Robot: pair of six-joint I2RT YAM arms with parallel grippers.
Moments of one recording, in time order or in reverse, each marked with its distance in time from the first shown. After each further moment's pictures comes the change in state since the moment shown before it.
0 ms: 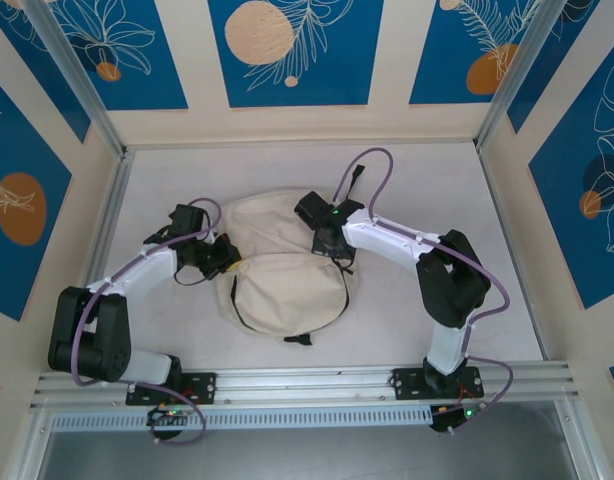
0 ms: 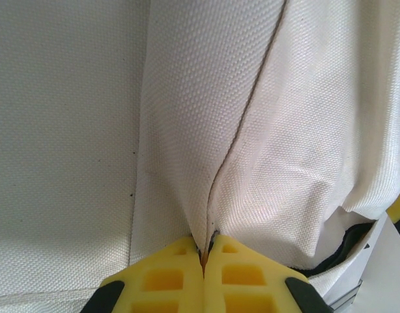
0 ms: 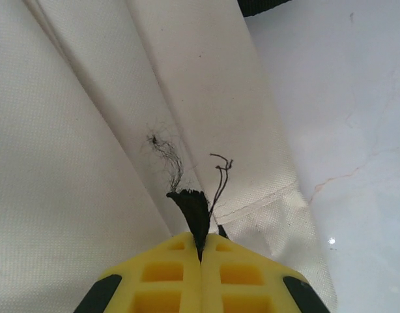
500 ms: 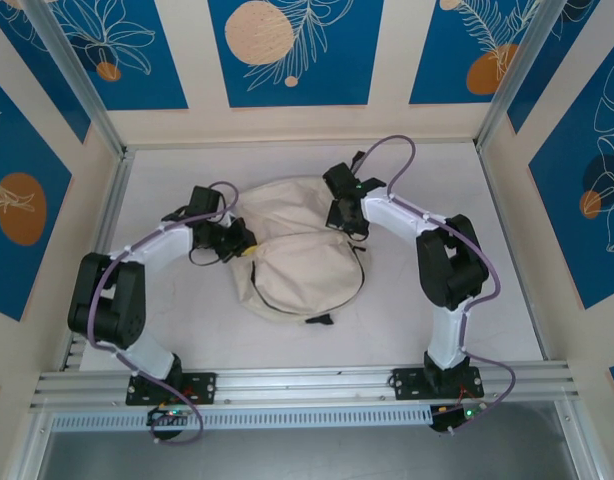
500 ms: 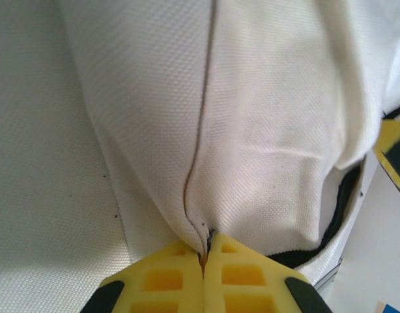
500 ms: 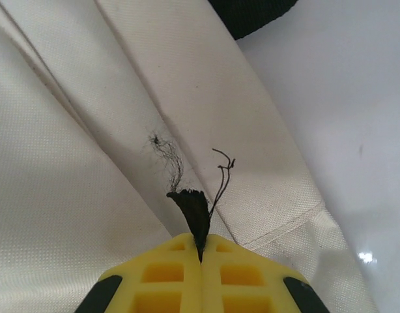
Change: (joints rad) left arm -0.066 0.223 0.212 0.030 0.085 0.003; right arm -0.235 0.109 0.104 0.130 -0.156 -0.186
